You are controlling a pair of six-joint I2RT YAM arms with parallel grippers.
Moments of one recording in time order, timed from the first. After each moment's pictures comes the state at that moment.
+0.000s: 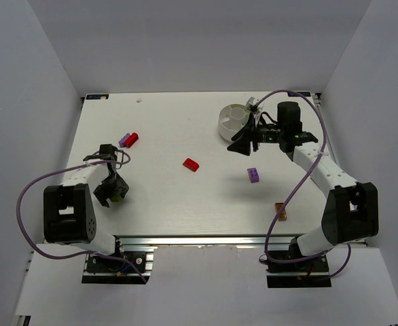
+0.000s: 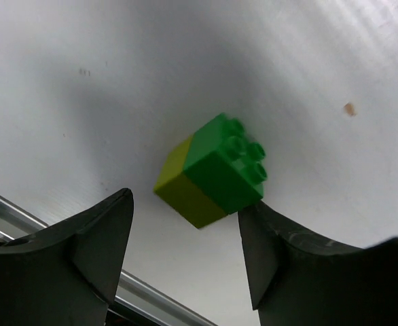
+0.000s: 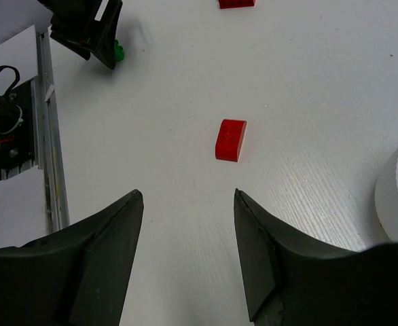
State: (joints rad) left arm 0.06 1.48 0.81 -0.79 -0.28 -0.64; right arm 0.25 1.48 1.11 -0.14 -1.04 -0.17
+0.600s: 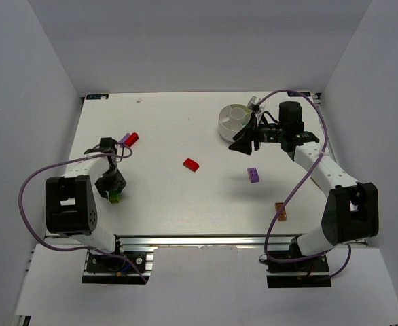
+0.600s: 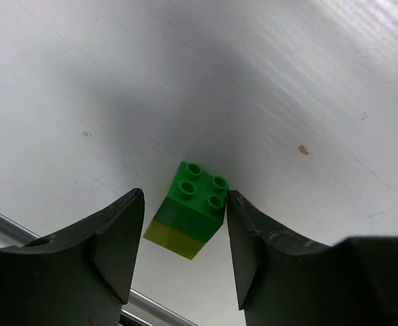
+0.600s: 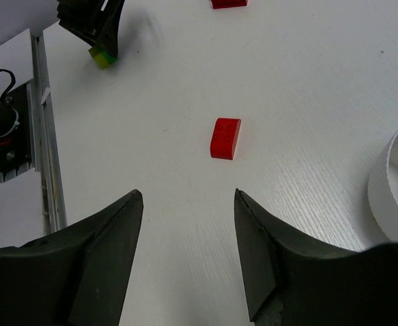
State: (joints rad) left arm 0.06 1.57 0.92 -0.76 -0.32 -0.51; right arm 0.24 1.48 1.11 -0.14 -1.03 -0.17
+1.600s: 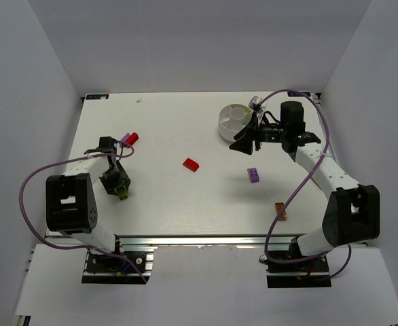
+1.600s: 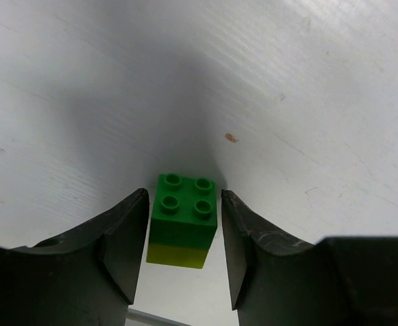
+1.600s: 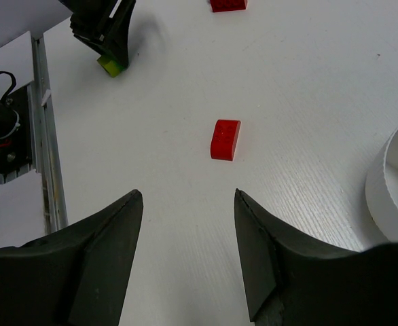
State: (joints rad) left arm 0.06 1.59 0.92 -0.69 -0.14 -0.49; right arm 0.23 1.47 1.11 -0.14 -1.03 -0.16
